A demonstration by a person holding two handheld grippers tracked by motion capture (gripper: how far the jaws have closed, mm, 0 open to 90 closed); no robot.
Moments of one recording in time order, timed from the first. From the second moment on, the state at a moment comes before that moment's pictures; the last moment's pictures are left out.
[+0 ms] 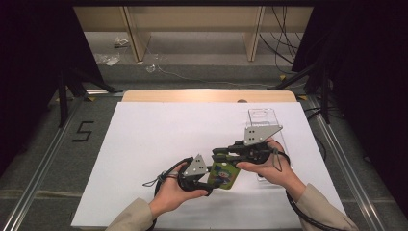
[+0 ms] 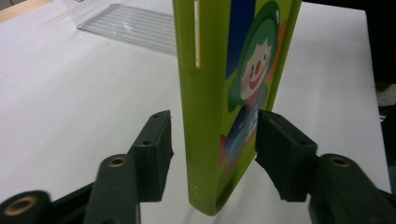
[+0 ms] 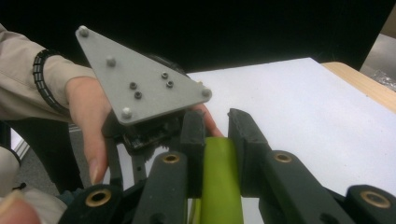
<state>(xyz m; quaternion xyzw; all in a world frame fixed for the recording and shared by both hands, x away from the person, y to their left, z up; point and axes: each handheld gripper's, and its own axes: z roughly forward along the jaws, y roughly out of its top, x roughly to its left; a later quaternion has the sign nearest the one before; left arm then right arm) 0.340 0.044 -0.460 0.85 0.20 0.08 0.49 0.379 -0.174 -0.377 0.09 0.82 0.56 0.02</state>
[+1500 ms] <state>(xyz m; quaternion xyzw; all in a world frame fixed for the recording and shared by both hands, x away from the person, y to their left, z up) 0.341 0.050 -0.452 0.84 0.21 0.08 0.49 0.376 -0.173 -0.376 0.08 0.81 0.58 0.01</state>
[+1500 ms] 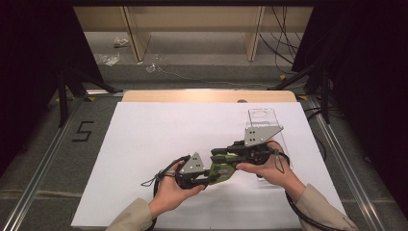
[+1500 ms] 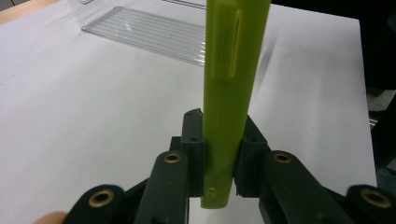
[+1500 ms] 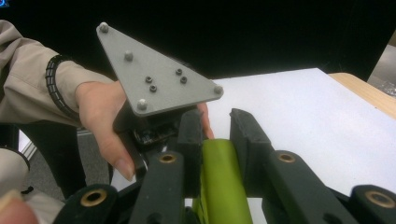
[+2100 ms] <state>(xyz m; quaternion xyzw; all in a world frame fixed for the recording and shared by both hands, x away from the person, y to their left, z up) 0.342 0.054 -0.450 0.84 0.23 0.09 0.49 0.385 -0.178 -0.381 0.12 0.79 0.60 0.06</state>
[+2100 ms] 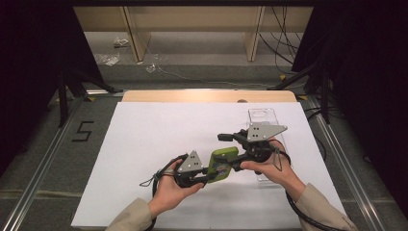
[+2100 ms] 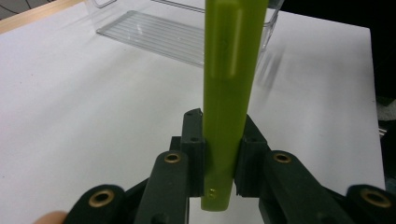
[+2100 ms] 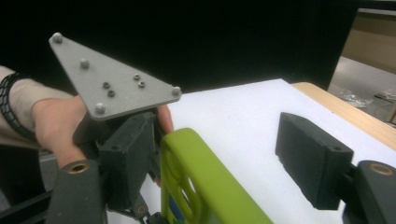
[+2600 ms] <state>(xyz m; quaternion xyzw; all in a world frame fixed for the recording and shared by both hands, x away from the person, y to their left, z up) 0.348 0.066 -0.449 0.81 0.30 0.14 0.49 0.394 -0.188 -0.387 0.20 0.75 0.62 0.09</state>
